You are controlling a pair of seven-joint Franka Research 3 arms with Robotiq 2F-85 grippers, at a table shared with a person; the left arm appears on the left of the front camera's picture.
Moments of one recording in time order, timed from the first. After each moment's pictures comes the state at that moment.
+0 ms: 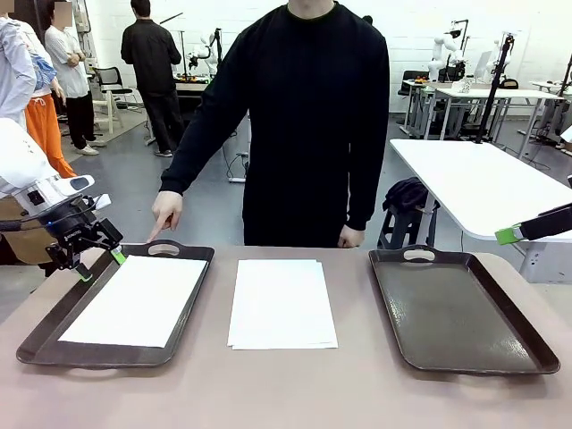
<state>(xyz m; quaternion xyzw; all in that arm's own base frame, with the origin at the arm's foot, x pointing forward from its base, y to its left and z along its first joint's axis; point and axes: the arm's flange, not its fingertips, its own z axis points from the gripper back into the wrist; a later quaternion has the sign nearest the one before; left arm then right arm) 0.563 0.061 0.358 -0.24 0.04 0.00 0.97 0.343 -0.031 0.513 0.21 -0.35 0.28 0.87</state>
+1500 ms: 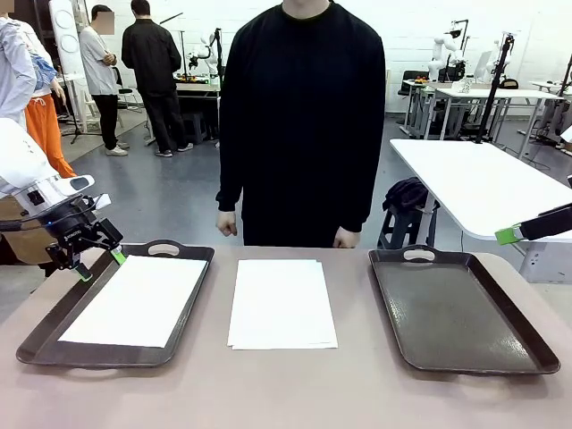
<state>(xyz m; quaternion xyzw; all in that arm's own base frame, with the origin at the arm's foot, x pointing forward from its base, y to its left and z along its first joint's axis) 0.563 0.061 0.358 -0.24 0.04 0.00 0.97 0.343 -0.031 0.513 0.21 -0.35 0.28 0.87</state>
